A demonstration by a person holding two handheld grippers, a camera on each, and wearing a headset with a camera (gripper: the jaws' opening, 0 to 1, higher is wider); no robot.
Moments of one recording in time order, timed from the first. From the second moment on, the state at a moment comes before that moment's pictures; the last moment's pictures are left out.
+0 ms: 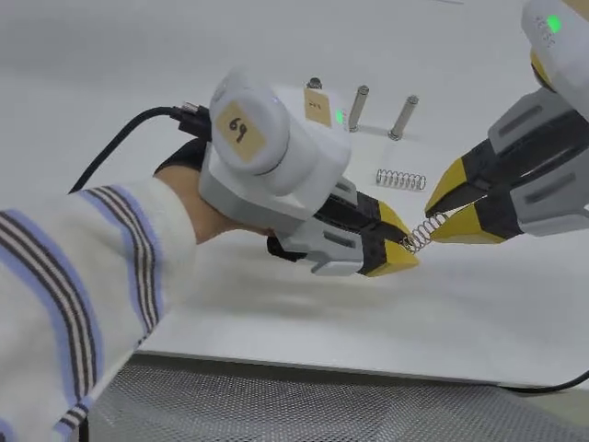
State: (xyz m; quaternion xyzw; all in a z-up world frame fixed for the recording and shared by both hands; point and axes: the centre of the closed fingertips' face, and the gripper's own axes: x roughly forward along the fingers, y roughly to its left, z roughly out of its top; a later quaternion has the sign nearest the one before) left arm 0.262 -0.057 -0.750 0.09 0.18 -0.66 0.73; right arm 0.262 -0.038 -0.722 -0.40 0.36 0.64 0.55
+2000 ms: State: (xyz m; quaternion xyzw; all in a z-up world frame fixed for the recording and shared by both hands) left arm 0.268 -0.033 -0.746 0.09 0.19 -0.63 0.75; right arm 0.274 -0.017 -0.729 -0.43 0.34 0.66 0.52
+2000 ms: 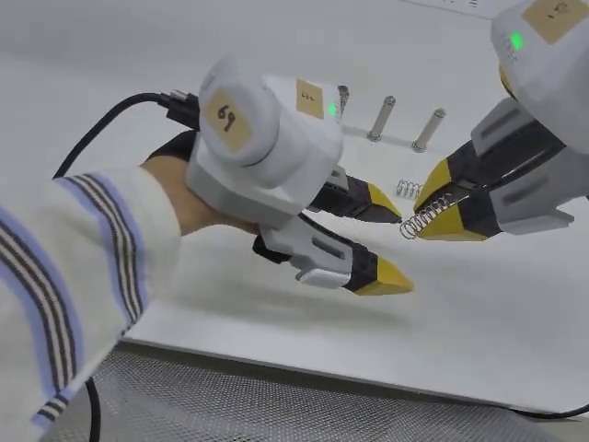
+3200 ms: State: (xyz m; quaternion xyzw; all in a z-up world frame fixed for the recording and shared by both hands) left arm 0.332 0.028 -0.762 0.08 0.21 -0.47 0.86; right arm 0.332 -0.050 -0.709 -0.45 0.35 0.61 0.56
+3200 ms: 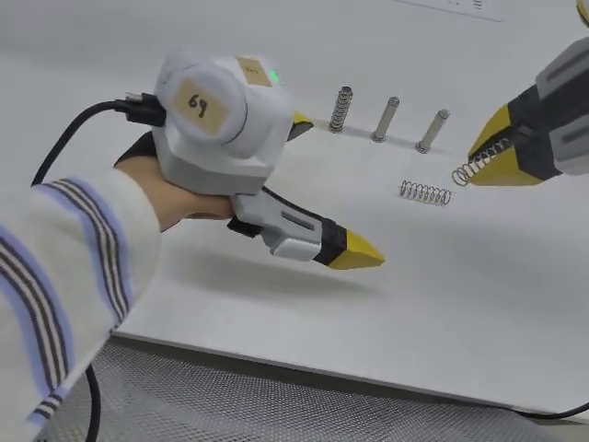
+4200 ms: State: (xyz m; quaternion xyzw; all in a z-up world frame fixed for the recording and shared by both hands) left arm 0.338 0.036 -0.755 0.07 0.21 -0.45 0.86; right arm 0.411 -0.035 -0.674 -0.49 0.33 0.60 0.54
